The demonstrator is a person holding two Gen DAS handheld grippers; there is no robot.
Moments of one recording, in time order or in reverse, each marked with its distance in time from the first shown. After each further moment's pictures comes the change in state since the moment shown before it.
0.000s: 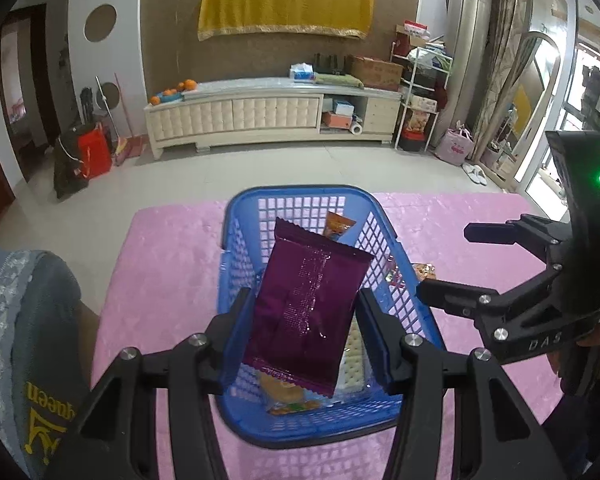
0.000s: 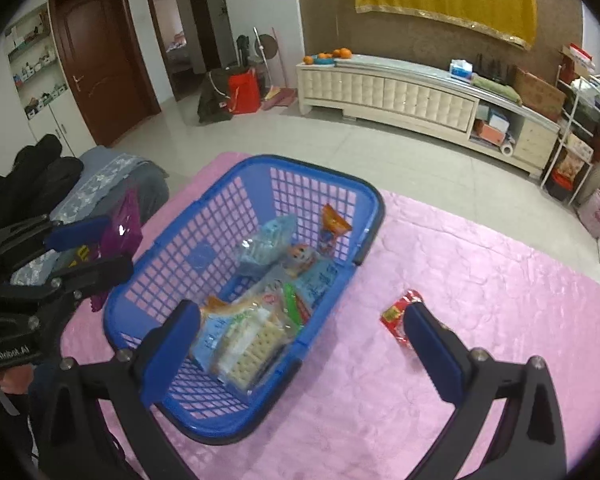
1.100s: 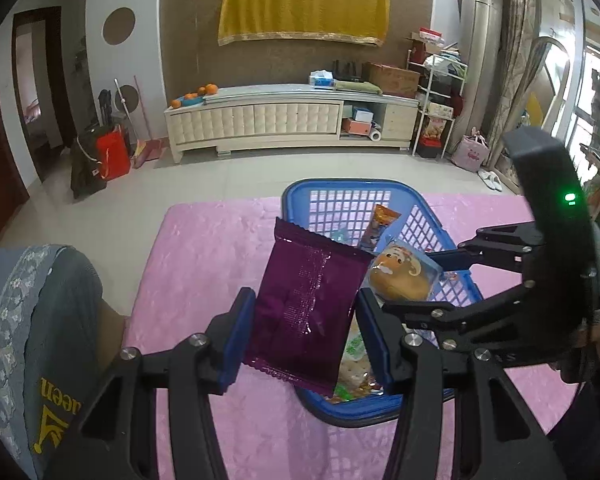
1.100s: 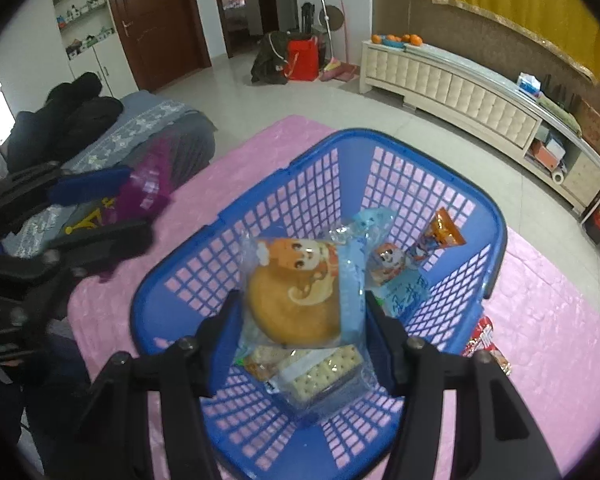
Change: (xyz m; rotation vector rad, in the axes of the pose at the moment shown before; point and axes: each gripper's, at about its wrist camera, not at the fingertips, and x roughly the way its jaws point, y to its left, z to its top) left arm -0.020 0.044 -0.025 -0.015 -0.044 0.062; right arm 0.050 0.063 0.001 -0.188 0.110 0.113
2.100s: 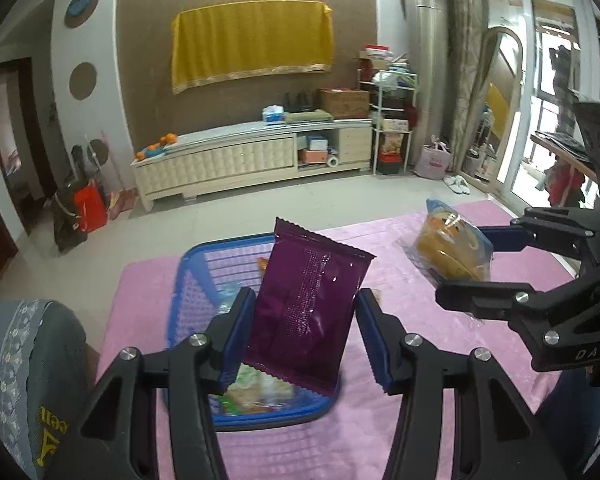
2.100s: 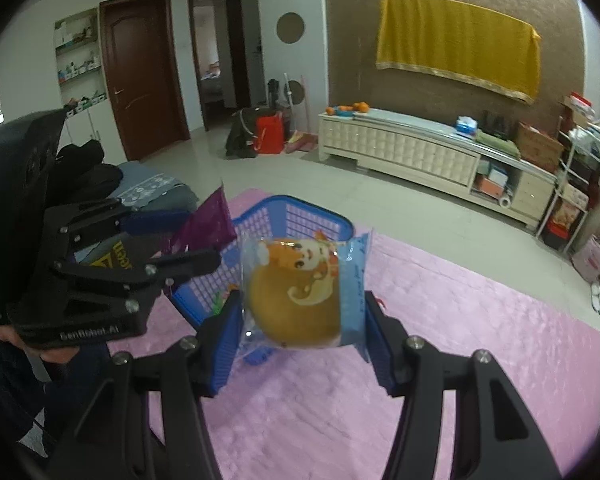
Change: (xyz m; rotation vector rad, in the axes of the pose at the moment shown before) left arm -0.044 -0.117 0.029 0.134 -0.104 -0.046; right arm -0.175 -0.051 -0.075 0.056 -0.280 -0.081
